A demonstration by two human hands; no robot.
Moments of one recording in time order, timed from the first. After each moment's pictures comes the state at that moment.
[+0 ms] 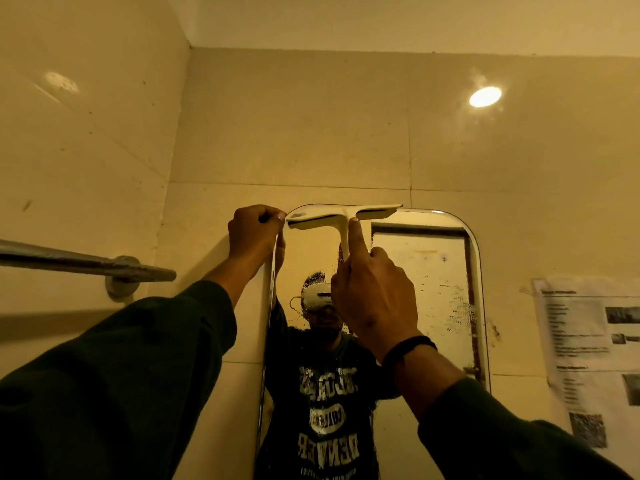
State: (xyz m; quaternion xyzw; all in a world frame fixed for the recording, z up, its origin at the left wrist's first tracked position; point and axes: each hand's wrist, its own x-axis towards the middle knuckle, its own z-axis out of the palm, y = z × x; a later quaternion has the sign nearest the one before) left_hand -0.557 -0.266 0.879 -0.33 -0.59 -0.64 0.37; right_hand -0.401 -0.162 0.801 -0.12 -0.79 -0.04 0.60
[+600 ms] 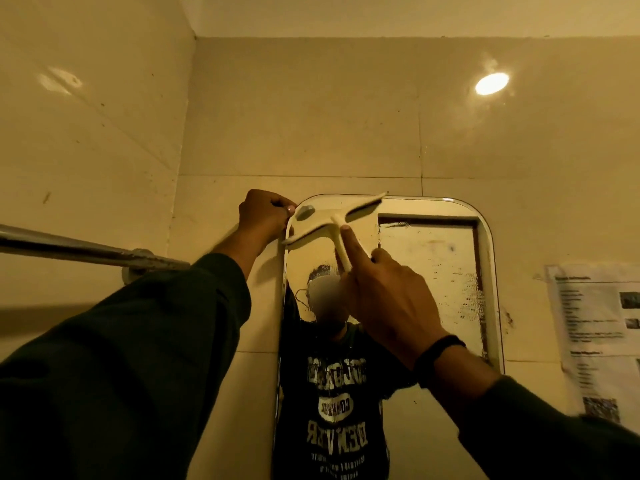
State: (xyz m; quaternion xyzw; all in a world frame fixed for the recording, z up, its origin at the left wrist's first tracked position) left_hand -0.553 -0.281 0.895 -0.34 -0.64 -0.61 0.31; right_hand -0.396 -0.160 0.784 -0.05 -0.80 -0.15 0.58
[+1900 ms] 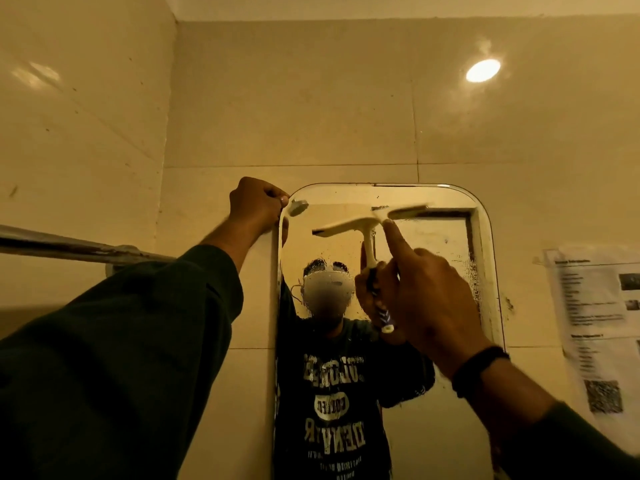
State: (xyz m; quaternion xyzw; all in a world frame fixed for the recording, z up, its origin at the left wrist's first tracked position) left_hand -0.553 -0.279 0.899 -0.34 -0.66 -0.59 0.32; right_hand -0.373 -0.136 0.770 -0.09 -0.79 -0.06 0.61
